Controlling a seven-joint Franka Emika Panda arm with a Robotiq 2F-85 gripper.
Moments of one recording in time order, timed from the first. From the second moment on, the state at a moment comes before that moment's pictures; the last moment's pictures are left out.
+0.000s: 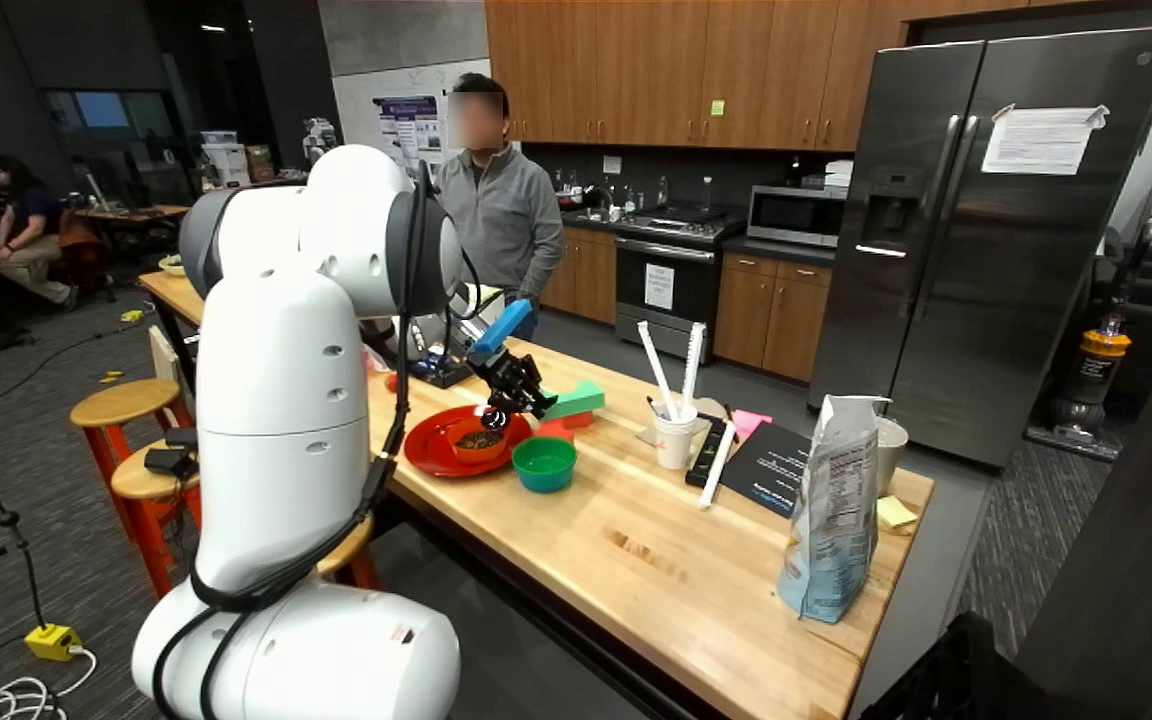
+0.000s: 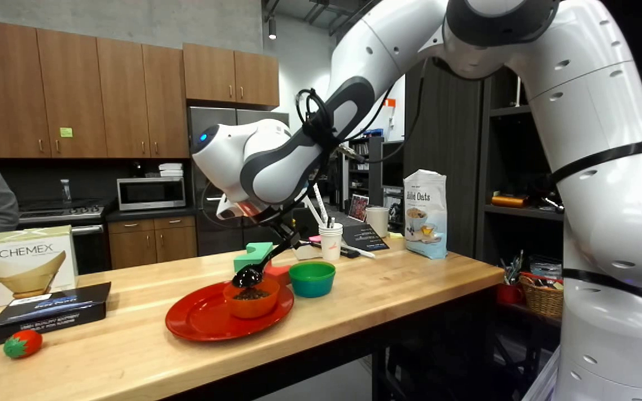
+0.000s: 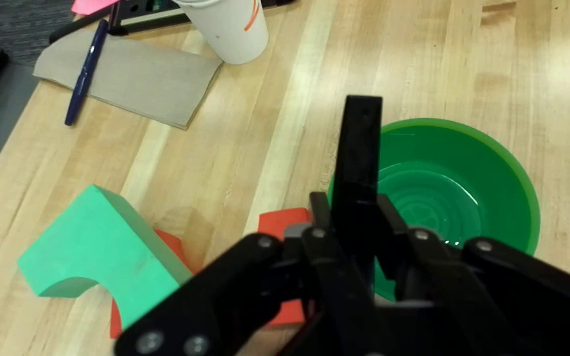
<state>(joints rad) 0.27 0.29 0.26 -1.90 -0.86 1.87 -0.58</state>
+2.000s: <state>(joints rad) 0.26 0.45 0.27 -1.77 -0.60 1.64 -0.79</state>
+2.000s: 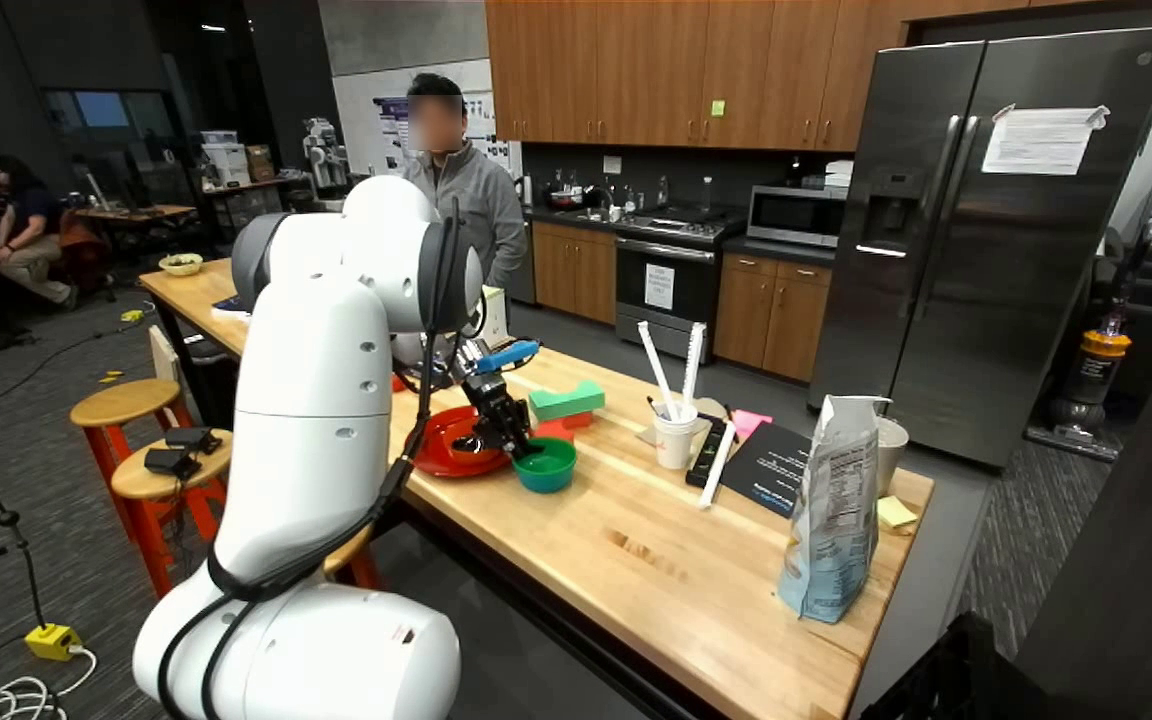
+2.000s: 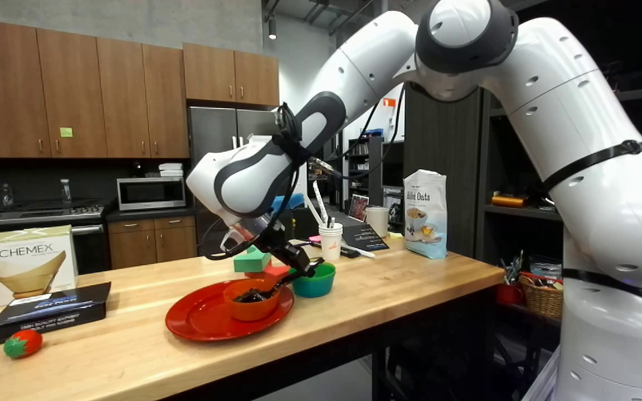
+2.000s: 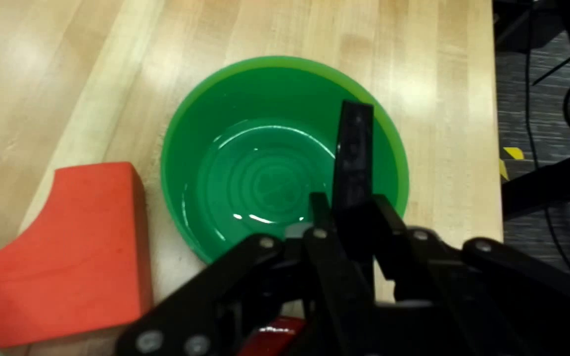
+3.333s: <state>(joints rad) 0.22 0.49 0.22 -1.57 -0.48 1.52 -0.82</state>
